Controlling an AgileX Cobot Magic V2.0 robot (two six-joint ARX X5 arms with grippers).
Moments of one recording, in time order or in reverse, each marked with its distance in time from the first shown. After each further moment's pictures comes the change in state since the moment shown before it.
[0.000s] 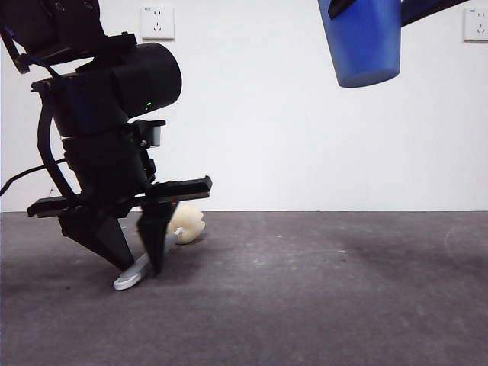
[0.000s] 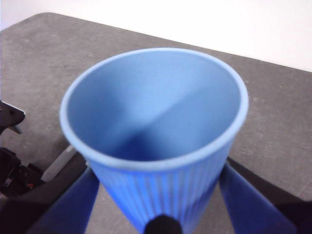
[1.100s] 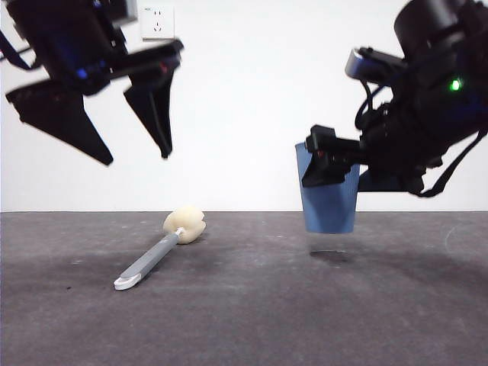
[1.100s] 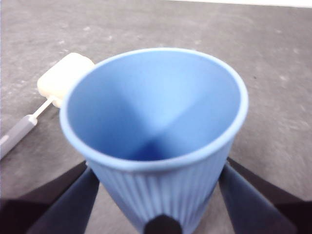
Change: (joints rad) left arm -0.006 -0.385 0.007 -0.157 0.026 0.200; right arm -0.241 0.594 -0.308 0.953 -0.264 0.009
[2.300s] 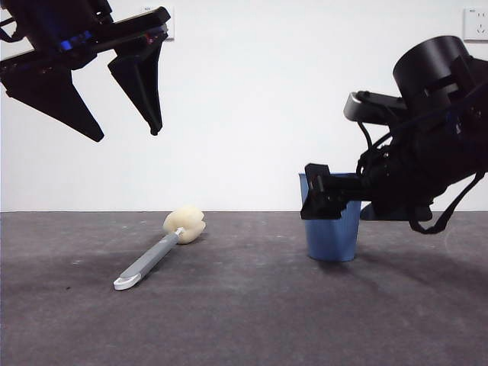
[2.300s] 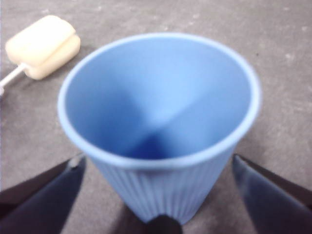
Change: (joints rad) left arm 0.000 -0.069 0.000 -0.025 -0.029 0.034; right arm -0.040 0.131 0.001 0.092 -0.042 -0.056
